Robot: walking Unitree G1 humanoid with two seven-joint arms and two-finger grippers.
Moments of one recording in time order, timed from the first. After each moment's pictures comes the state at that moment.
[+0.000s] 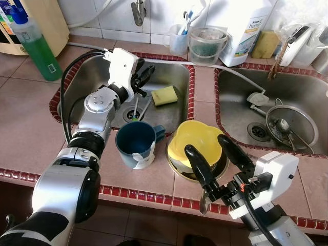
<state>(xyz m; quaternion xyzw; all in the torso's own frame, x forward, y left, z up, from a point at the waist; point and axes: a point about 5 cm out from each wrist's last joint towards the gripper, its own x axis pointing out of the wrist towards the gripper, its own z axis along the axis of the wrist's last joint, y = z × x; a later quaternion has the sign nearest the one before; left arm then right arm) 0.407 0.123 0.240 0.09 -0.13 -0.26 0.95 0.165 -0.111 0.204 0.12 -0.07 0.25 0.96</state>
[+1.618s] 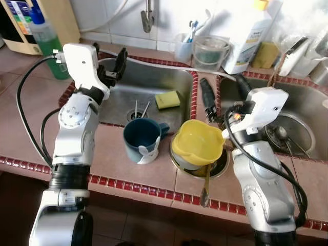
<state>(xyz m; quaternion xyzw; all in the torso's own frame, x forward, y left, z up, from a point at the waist) 0.355 0.164 0.249 -0.02 -0.21 -0.09 0.97 0.290 -0.126 0.229 0.05 -0.24 0.09 0.97</state>
